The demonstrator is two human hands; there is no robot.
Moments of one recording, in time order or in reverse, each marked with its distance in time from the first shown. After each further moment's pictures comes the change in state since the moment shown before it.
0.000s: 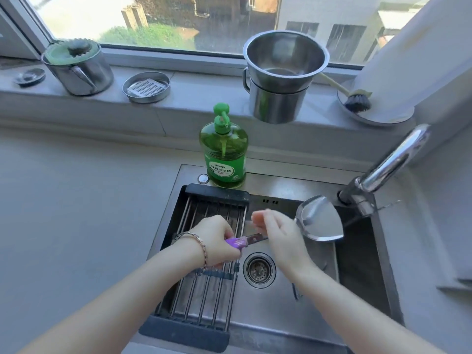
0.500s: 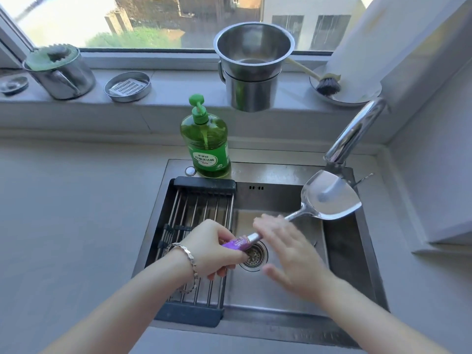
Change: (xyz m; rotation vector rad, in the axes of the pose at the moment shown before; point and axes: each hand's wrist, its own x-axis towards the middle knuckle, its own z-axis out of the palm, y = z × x) left_hand -0.056 0.029 0.032 -0.268 -0.049 0.078; right_hand -0.054 0.055 -0.066 -0.792 -0.185 -0.675
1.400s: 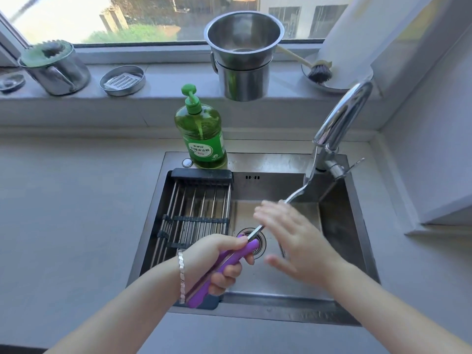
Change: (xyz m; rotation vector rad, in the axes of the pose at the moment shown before) left_hand -0.024 -0.006 0.026 -0.648 -0.414 -0.286; right_hand -0.015 -0.009 -0.026 -0.071 0.019 -0.110
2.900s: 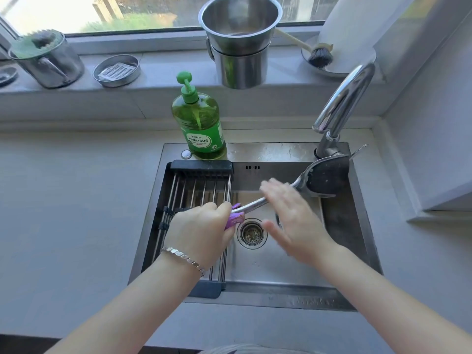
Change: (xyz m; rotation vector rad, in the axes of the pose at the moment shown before) left_hand 0.009 -0.003 -0.007 1.621 1.015 0.707; right_hand 0.008 0.002 0.014 0.075 0.031 0.257
